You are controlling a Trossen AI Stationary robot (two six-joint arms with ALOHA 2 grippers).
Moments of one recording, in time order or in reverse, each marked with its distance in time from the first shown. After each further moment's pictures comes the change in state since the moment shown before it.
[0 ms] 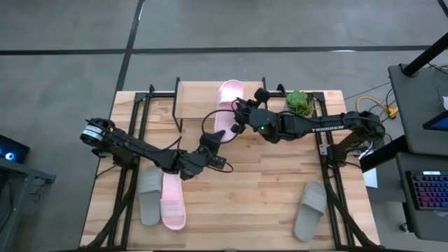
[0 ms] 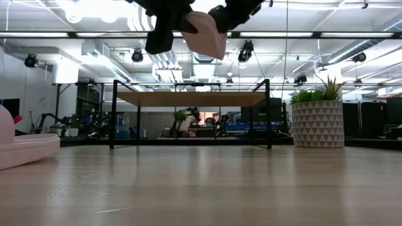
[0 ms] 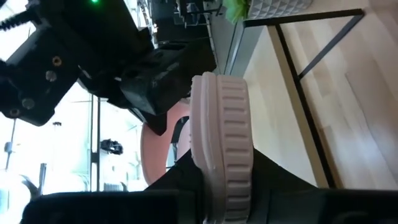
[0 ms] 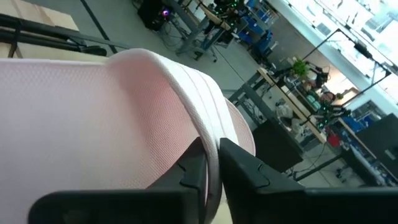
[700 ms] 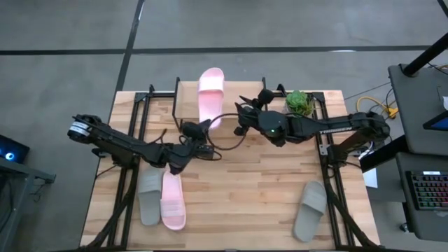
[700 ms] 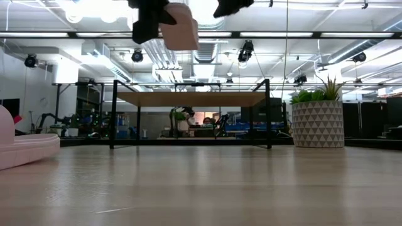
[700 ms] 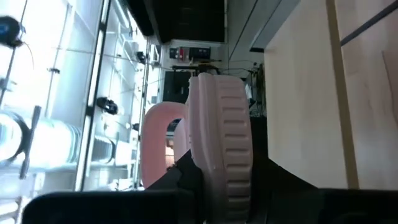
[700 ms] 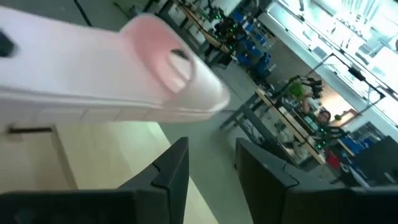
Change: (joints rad) left arm 0.015 -0.181 -0.095 -0.002 -0.102 -0.107; right arm 0.057 -0.065 0.000 0.050 0.013 -0.092
